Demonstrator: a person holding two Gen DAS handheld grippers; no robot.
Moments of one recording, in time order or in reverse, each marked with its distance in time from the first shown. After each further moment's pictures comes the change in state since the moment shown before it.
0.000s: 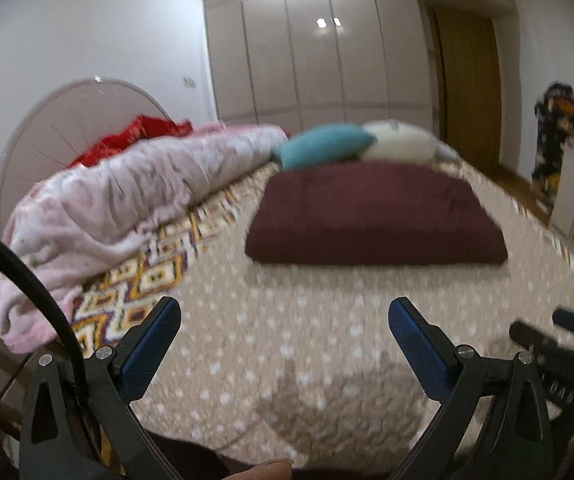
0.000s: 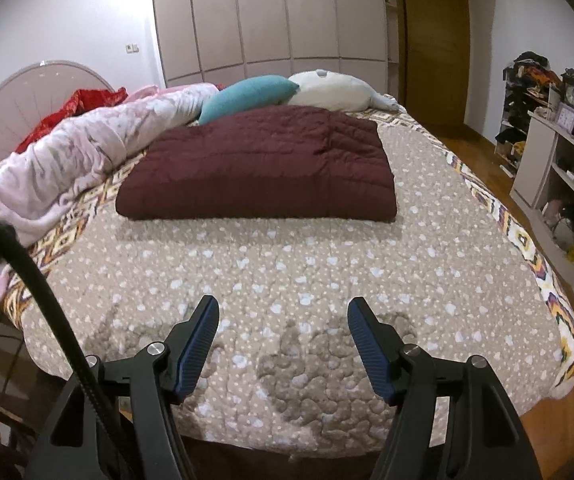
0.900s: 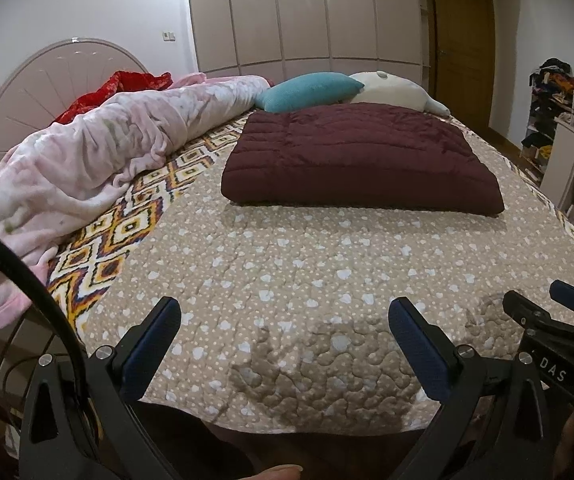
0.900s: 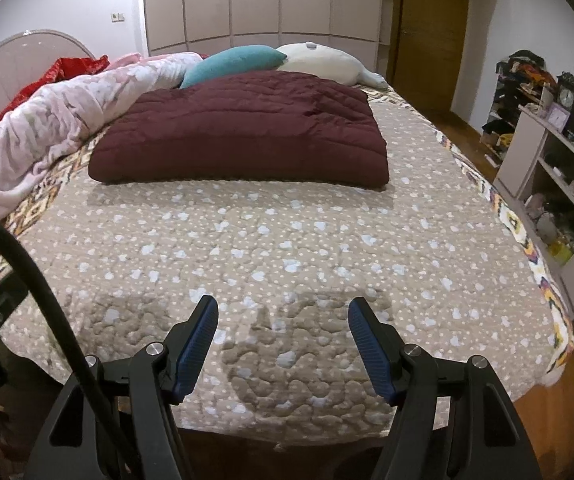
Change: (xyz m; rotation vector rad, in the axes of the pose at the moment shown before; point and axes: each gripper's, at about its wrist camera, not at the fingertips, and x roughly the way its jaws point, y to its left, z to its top) left arm 0.027 -0.009 -0.025 0.000 0.146 -0.048; right arm 0.025 0.012 -0.016 -0.027 0.090 -0.104
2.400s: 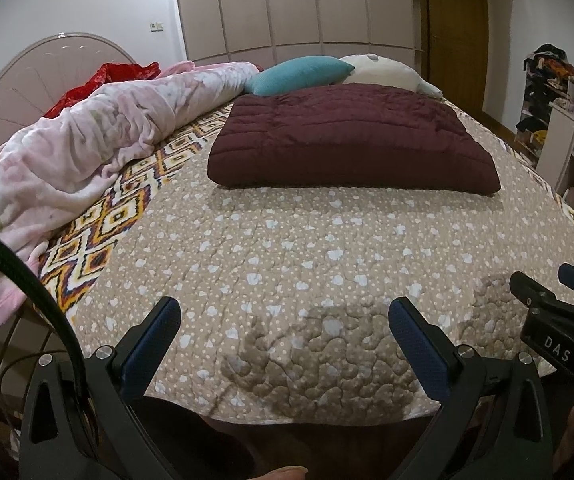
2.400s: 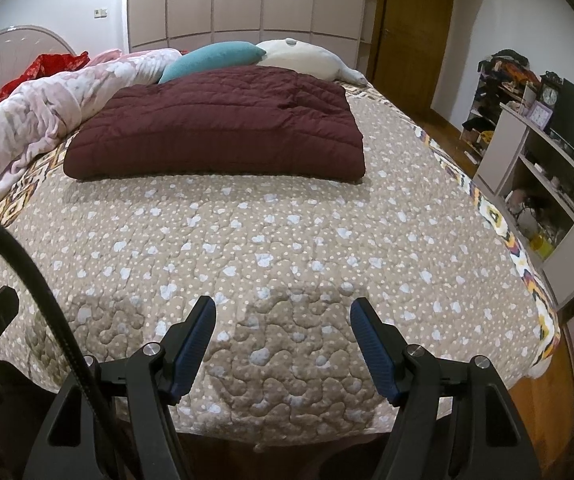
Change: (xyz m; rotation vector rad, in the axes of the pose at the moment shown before) left arm 0.013 -0.009 -0.007 0.023 0.057 -0.022; right arm 0.006 -0.009 -0.002 0.011 0.010 -0.076
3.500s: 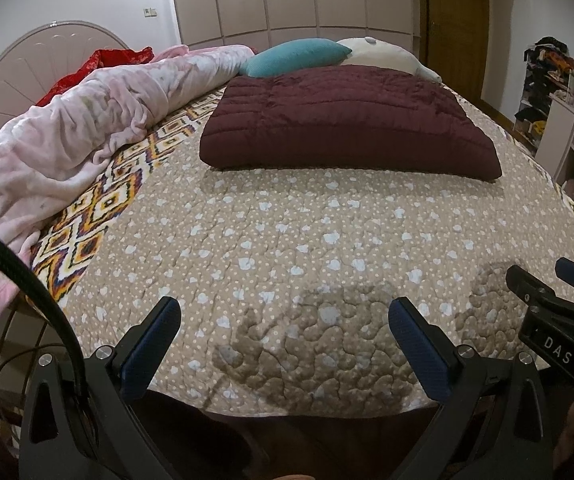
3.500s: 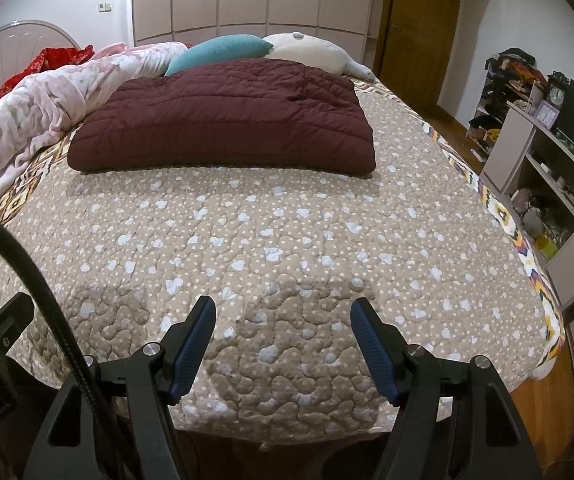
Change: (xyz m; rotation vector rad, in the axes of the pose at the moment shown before) left arm 0.013 0.004 -0.005 0.006 0.063 -0.022; right arm 0.005 0.006 -0.002 -0.013 0.020 0.018
